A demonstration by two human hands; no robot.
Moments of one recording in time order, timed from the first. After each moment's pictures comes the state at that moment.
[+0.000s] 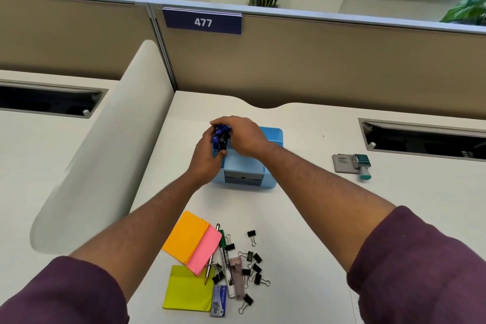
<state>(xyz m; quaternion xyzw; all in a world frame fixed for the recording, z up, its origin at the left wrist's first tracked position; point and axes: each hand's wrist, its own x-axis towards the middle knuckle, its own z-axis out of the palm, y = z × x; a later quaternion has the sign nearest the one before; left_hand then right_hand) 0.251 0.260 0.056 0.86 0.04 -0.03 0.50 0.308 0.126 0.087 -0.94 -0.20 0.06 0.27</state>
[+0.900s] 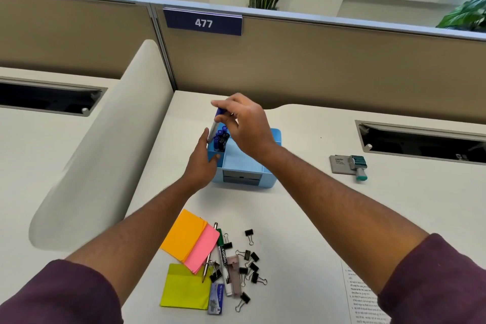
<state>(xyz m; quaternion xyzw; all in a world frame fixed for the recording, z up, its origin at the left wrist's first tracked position) 0.242 0.271 0.044 0.86 0.06 -0.07 0.50 0.283 0.126 0.126 -0.85 -0.26 -0.23 0.38</state>
